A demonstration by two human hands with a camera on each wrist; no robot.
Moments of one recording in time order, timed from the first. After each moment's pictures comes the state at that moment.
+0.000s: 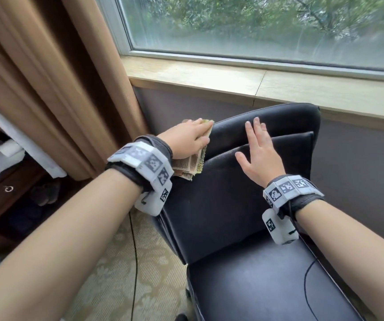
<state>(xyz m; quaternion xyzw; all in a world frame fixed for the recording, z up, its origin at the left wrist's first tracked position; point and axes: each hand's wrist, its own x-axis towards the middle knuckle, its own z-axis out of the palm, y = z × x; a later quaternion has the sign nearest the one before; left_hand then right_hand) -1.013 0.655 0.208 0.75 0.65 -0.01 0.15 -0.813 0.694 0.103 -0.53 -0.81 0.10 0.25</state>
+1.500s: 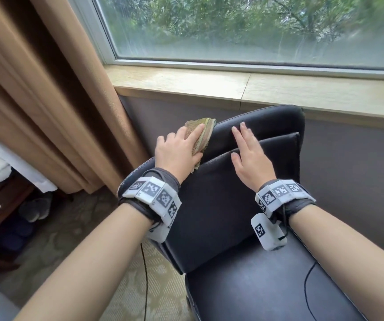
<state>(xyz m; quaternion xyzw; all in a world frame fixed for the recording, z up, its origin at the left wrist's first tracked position) -0.996 0.661 0.156 0.70 0.70 0.02 -0.13 -0.812 0.697 0.104 -0.52 -0.79 0.13 0.29</state>
